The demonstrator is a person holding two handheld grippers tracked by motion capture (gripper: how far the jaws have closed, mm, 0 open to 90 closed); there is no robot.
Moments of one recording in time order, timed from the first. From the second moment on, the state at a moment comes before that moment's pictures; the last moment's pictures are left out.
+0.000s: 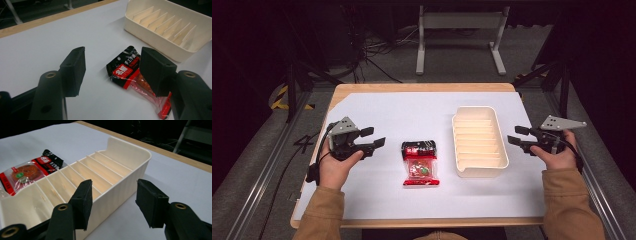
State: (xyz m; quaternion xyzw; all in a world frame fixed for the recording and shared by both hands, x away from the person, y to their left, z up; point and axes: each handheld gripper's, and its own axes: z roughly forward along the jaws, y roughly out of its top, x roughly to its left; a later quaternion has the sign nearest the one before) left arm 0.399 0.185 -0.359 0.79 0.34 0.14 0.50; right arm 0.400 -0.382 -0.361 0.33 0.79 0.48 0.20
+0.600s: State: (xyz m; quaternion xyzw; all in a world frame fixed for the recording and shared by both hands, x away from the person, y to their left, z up) left arm 0.441 0.156 -0.378 0.79 0.34 0.12 0.49; right arm 0.402 -0.377 -0.368 0.30 0.79 0.50 0.18
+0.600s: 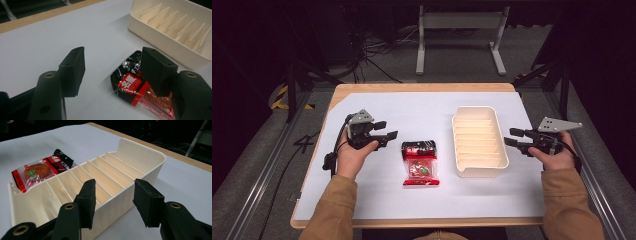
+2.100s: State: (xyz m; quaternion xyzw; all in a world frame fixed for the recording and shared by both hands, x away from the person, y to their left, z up) left arm 0.465 0.113 -0.444 0.83 0.35 0.03 0.43; right arm 0.406 -0.378 -0.374 0.33 0.78 0.50 0.18
